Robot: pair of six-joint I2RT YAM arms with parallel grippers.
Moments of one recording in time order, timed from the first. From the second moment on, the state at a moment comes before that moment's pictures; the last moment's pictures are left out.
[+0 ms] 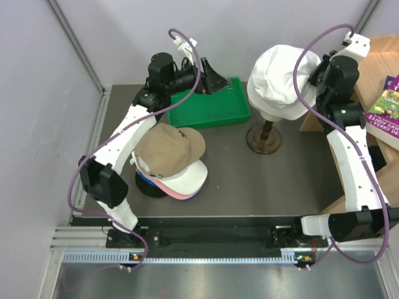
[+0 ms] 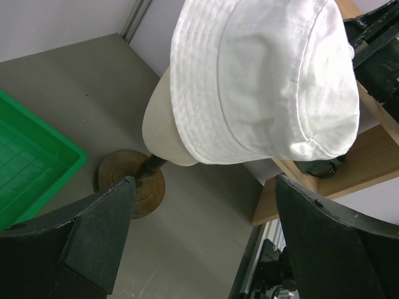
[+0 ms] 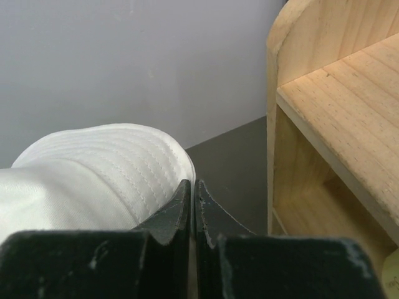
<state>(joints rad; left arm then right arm) -0.46 1.71 1.77 -0.09 0.63 -0.61 0.11 1.31 1.58 -0.34 0.41 0.25</state>
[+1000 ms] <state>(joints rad) -0.40 1.72 1.74 -0.03 0.64 -0.68 0.22 1.28 1.36 -0.40 0.57 0.43</state>
